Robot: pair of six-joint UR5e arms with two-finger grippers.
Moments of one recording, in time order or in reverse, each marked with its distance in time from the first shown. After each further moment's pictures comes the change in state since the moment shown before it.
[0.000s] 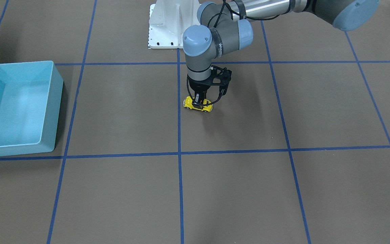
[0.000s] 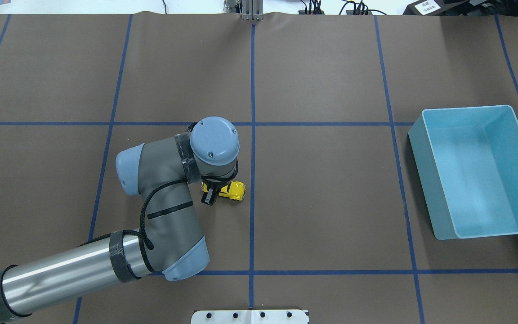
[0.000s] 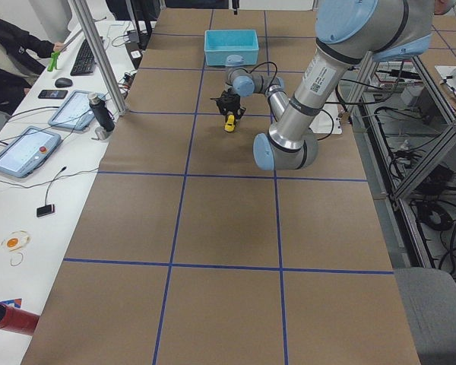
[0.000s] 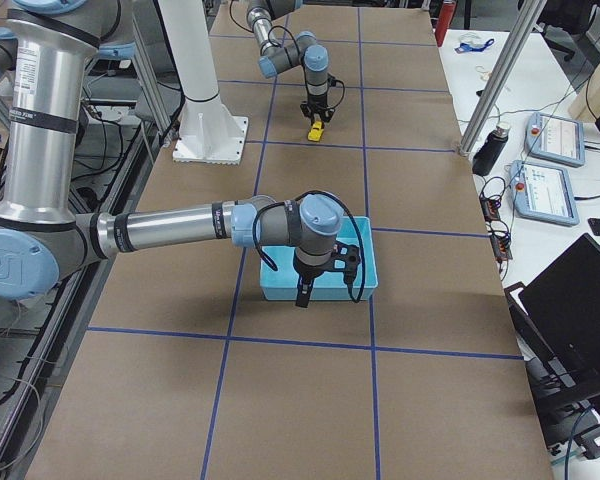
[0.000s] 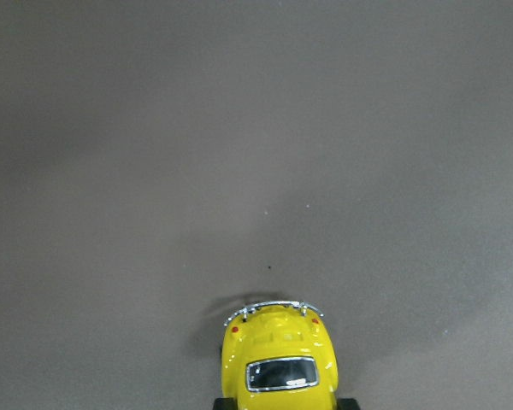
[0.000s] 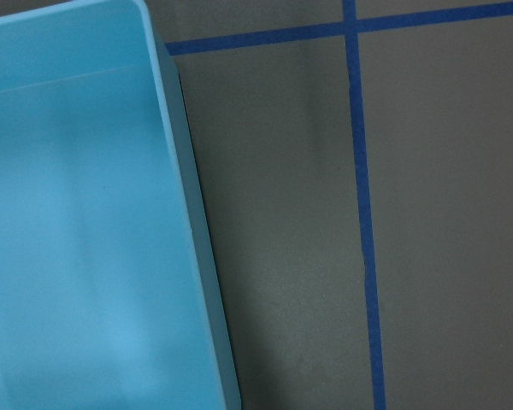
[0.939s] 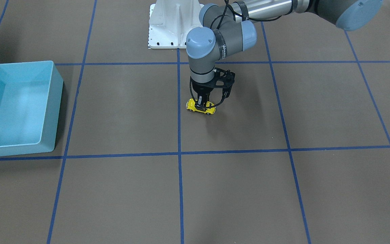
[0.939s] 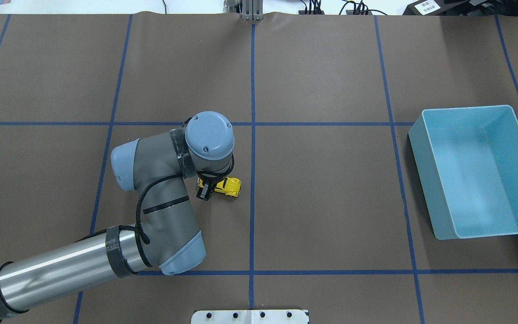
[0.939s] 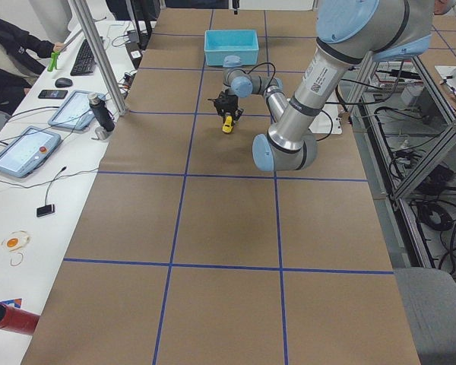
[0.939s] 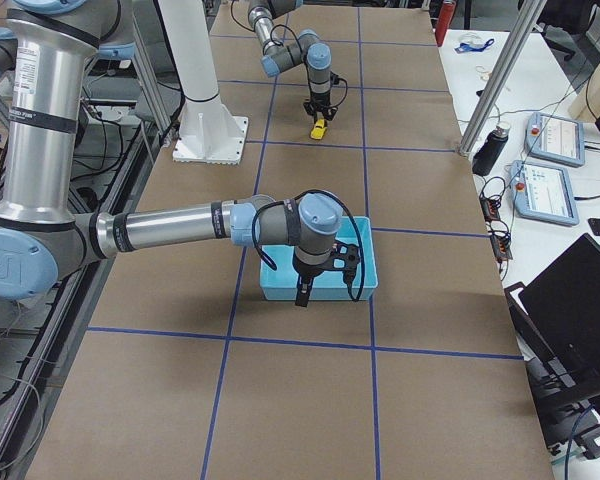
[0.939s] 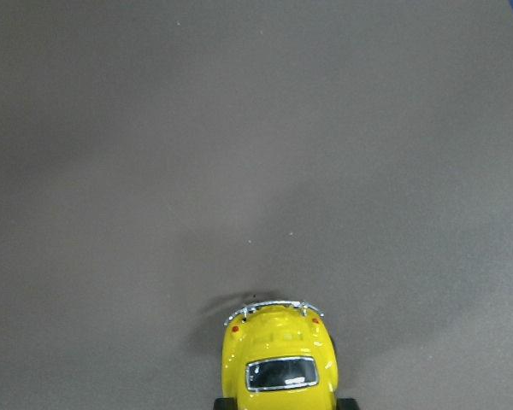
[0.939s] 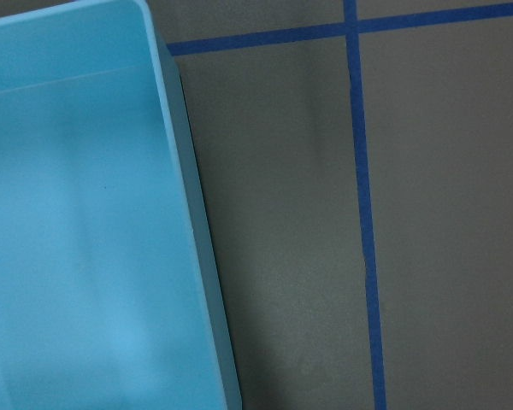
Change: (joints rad) left arm -0.016 0.009 -0.002 0.000 -0.001 0.029; right arm 0.000 -0.003 0.006 -0.001 0.002 0.000
